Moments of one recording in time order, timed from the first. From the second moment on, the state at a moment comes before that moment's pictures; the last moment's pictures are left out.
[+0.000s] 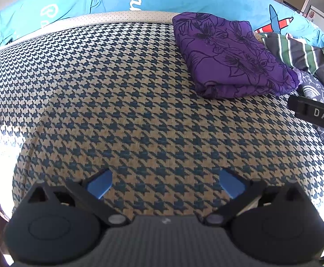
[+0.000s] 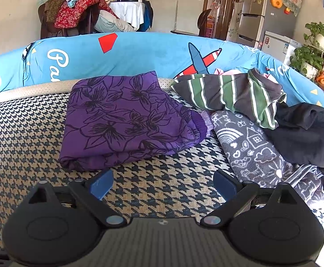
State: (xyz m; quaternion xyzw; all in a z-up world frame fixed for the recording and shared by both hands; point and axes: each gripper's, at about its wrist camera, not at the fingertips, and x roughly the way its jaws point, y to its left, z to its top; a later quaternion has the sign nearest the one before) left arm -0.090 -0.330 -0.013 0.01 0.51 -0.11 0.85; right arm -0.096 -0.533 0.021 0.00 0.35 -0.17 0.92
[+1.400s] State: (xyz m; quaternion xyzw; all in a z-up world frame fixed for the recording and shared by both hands) left arm -0.082 -0.331 -0.012 0.04 0.48 -0.10 0.87; right arm -0.086 -0.511 0.026 -0.03 0.34 -0.17 0.93
